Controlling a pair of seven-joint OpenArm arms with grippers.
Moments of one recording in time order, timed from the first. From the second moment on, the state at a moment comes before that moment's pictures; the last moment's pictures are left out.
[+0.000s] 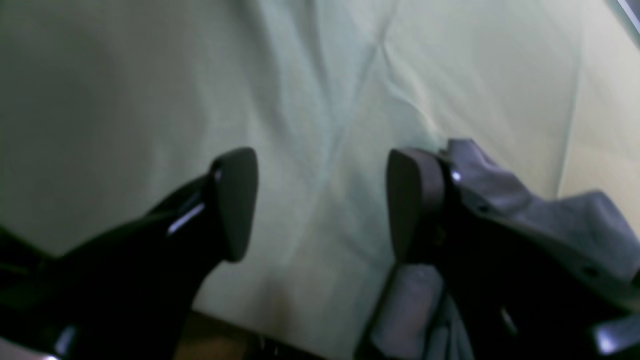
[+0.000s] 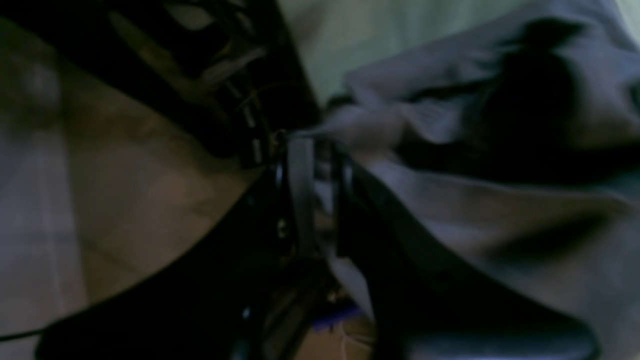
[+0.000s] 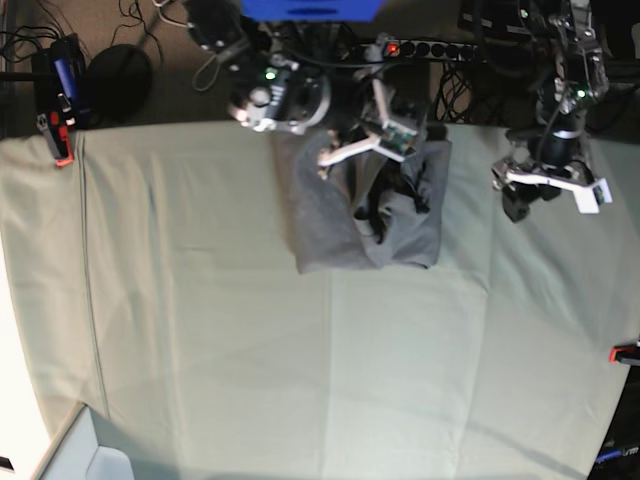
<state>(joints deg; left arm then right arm) 24.2 -8.8 -17.0 98.8 -35.8 2.2 24.9 -15.0 -0.3 -28.8 97.4 -2.3 39.4 -37.5</state>
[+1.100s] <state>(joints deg) 22.0 -8.4 7.7 101.7 -19.2 2.9 25.2 -14.2 1.0 -15.7 102.3 -1.9 39.4 -37.2</state>
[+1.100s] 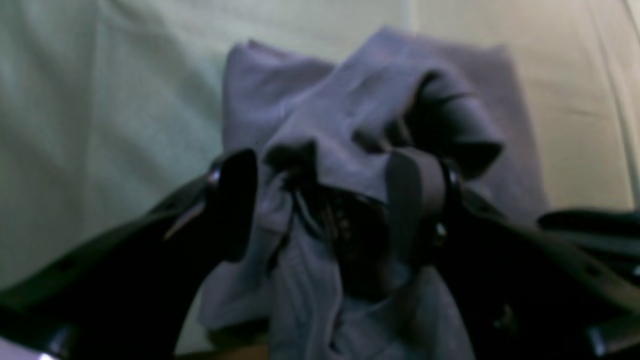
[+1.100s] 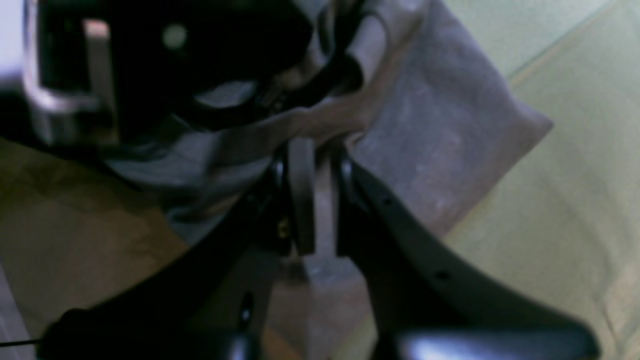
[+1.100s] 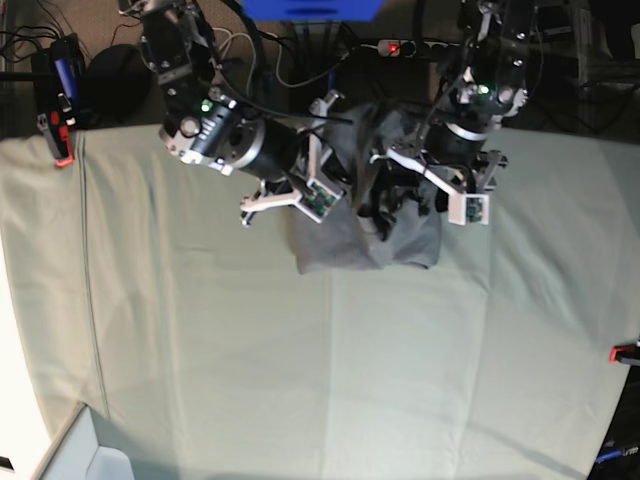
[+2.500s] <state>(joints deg) 19.2 -8.4 0.9 100.1 -19.5 2.2 24.7 -13.6 2.9 -12.6 102.3 -1.9 39.4 -37.7</state>
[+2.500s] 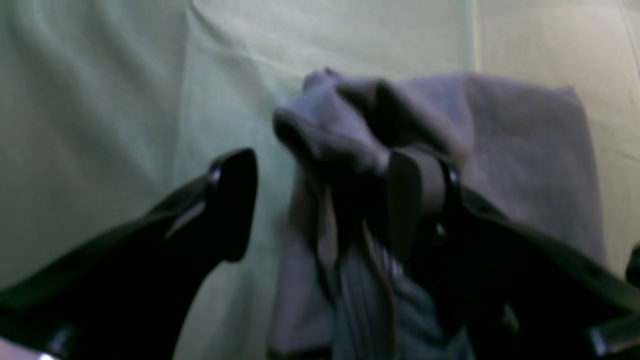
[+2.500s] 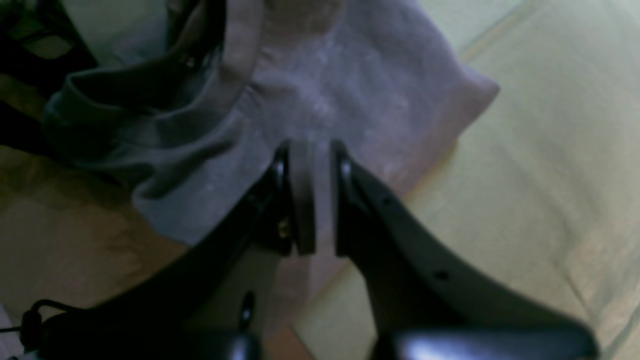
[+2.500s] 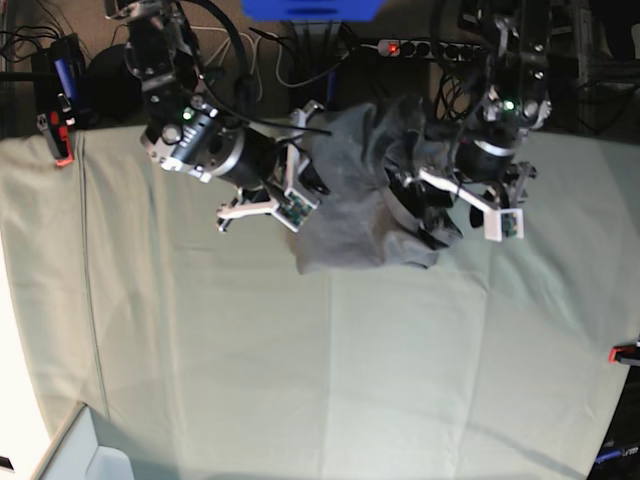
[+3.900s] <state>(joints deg) 3.9 -5.4 1.7 83.4 -19.6 2.2 25.2 -12.3 3.0 -12.5 102.3 -1.9 39.4 -37.9</state>
